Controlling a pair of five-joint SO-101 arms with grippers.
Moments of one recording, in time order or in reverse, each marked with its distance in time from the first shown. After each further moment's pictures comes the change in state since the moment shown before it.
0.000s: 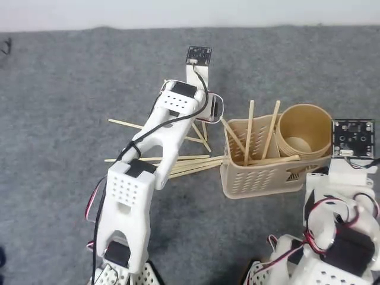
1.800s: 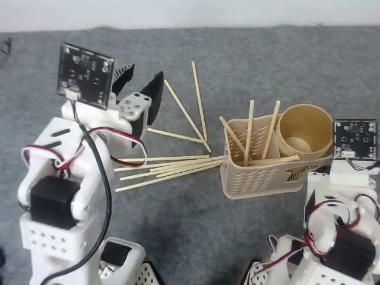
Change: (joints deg) left arm -7.6 -86.6 29.4 4.9 -21.9; right arm 0.2 0.0 -1.7 0.0 0.0
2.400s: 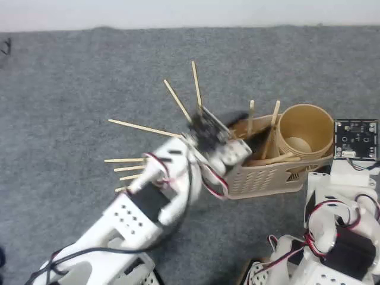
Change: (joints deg) left arm 28.5 -0.4 40.7 -48.0 3.3; right arm 0.2 0.0 0.0 0.0 0.0
